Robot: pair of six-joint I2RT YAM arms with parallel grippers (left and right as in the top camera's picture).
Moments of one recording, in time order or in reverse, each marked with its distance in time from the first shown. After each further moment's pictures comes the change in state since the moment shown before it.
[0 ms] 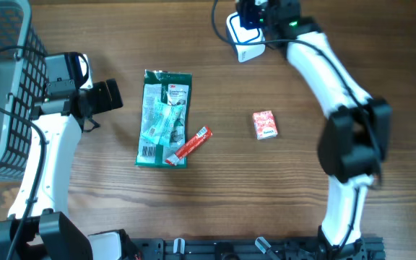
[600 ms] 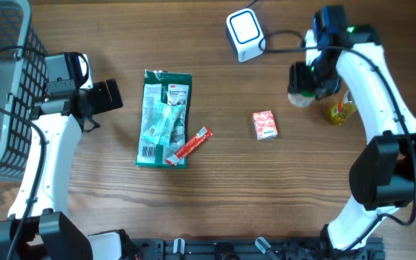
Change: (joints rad) left arm 0.000 0.000 0.000 -0.001 0.000 0.000; right arm -0.167 -0.205 -0.271 -0.724 0.008 -0.003
